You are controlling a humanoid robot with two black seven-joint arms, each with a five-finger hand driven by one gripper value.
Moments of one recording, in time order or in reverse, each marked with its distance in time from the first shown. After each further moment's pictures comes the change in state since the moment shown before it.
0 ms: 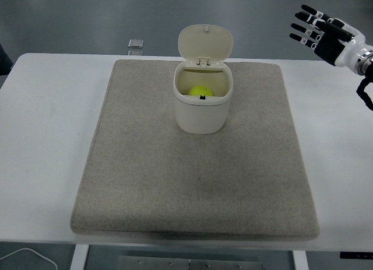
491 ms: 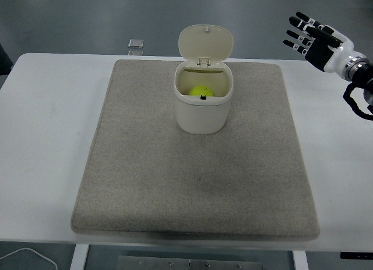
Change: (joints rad) left arm 0.000 0.000 0.000 0.000 0.001 0.000 0.000; right arm -0.031 0.043 0.000 0.001 -0.007 -0.010 0.011
